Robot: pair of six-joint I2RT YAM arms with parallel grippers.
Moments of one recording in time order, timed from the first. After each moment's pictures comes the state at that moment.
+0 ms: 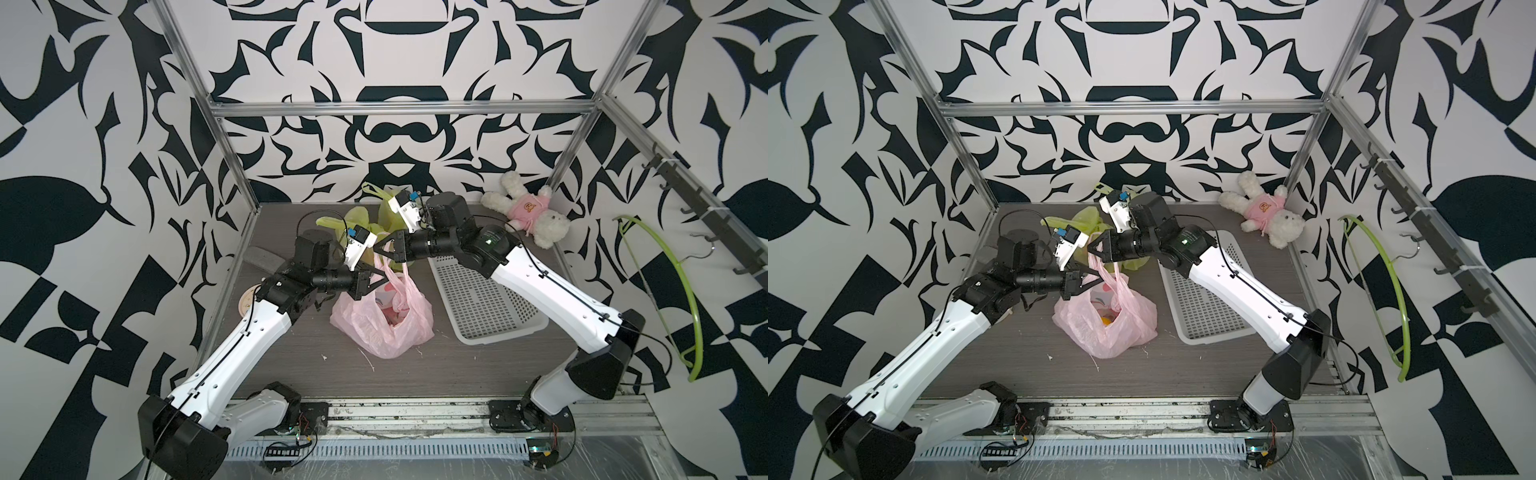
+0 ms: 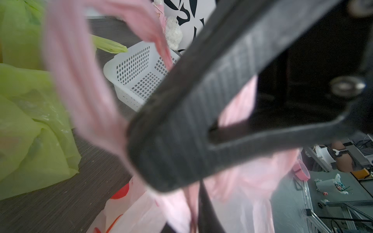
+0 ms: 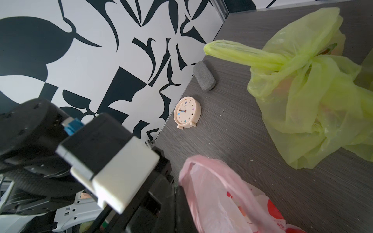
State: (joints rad) left arm -0.50 1.11 1.04 -0.46 0.75 -0.21; right arm 0.78 1.59 1.69 -0.59 -0.48 0.60
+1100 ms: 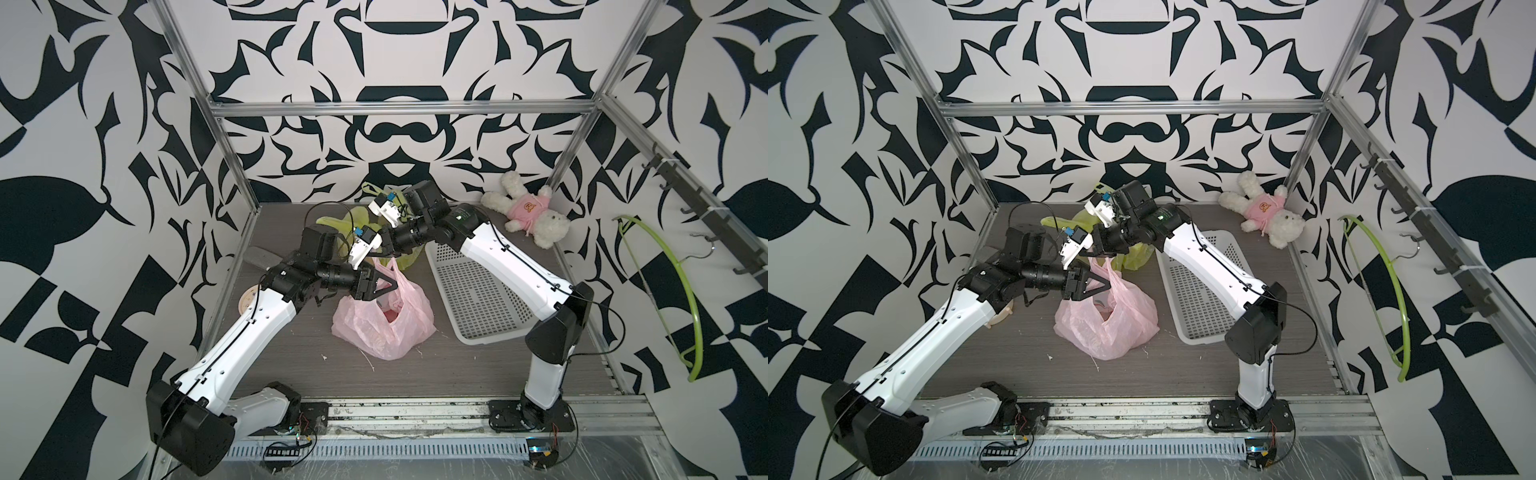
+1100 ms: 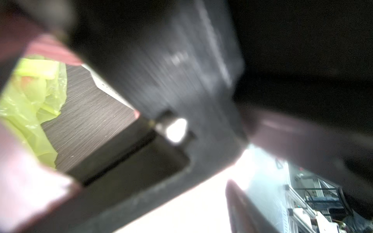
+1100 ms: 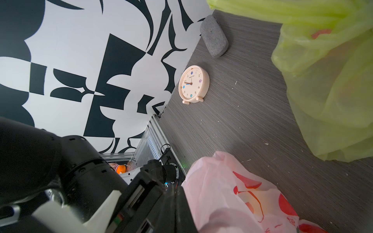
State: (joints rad) left arm -0.50 1.18 1.13 -0.59 0.87 -0.15; right arm 0.73 1.86 1.98 -0.84 -0.70 0.53
